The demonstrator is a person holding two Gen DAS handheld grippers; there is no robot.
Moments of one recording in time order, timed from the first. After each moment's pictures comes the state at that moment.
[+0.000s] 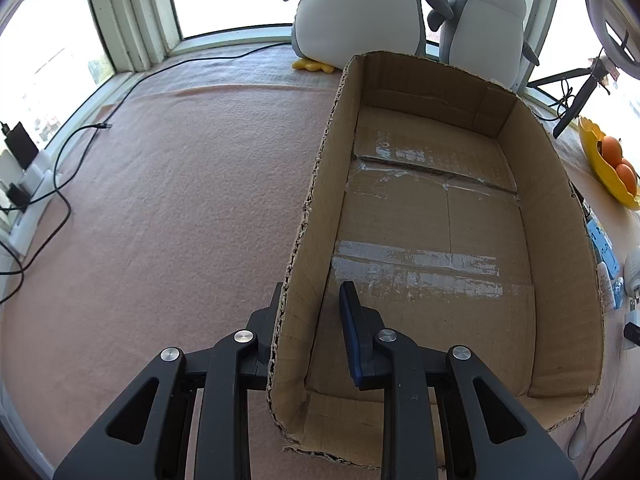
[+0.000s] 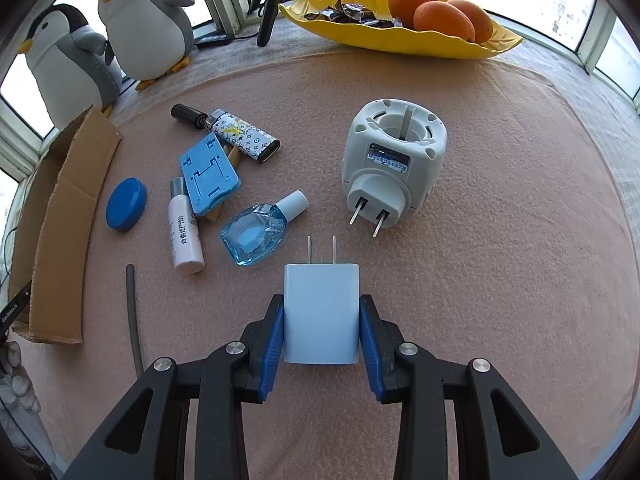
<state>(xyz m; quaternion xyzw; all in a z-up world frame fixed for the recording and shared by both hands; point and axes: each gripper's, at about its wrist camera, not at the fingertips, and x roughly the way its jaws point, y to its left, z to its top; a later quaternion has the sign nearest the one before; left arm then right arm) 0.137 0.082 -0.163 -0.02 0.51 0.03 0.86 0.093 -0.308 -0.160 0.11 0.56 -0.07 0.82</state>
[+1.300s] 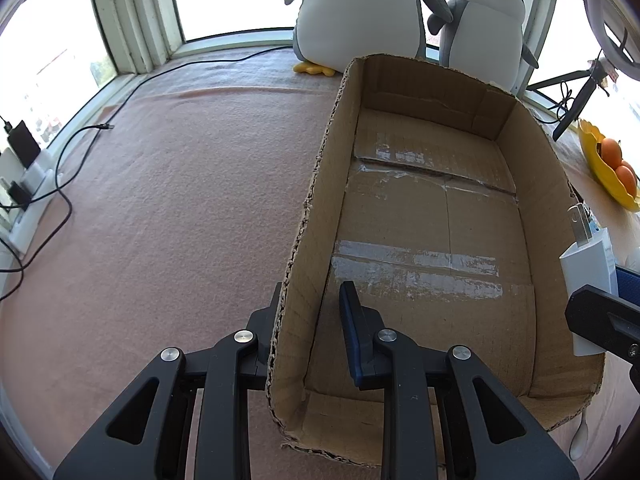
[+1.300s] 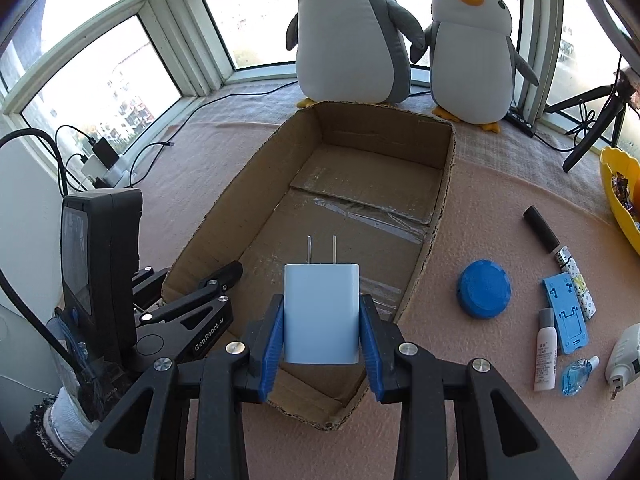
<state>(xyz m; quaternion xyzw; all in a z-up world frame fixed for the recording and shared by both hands) 0.134 0.082 -0.162 -0.02 0.50 0.03 0.87 0.145 -0.065 -0.106 0.00 0.51 0.20 0.84</state>
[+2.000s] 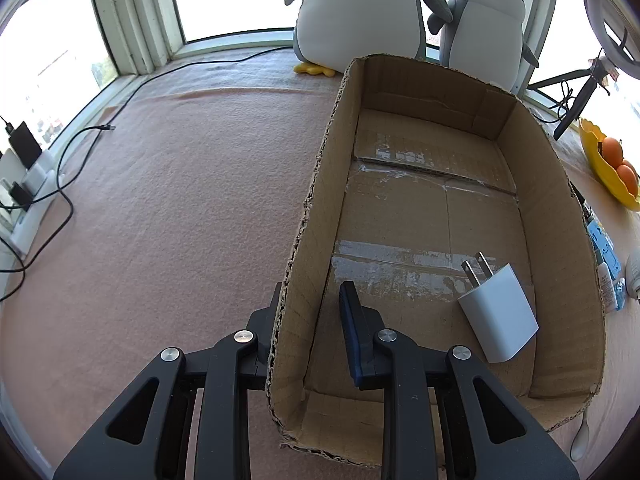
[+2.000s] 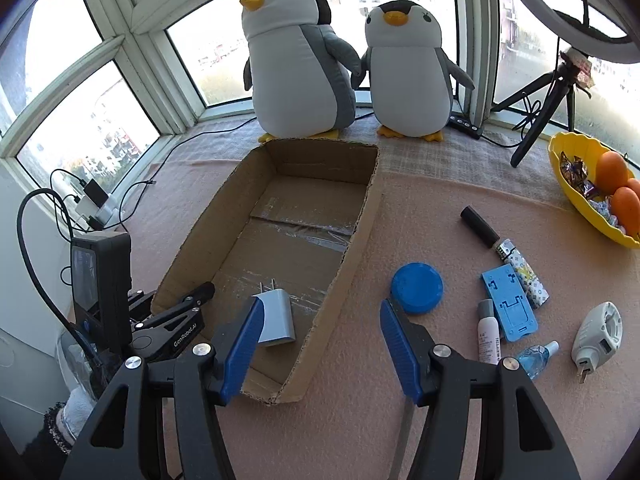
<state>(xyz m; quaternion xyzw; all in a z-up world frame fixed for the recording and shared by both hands) 0.135 0.080 -0.162 -0.02 0.50 0.03 0.87 0.137 -0.139 -0.074 0.04 0.48 0.14 0.86</state>
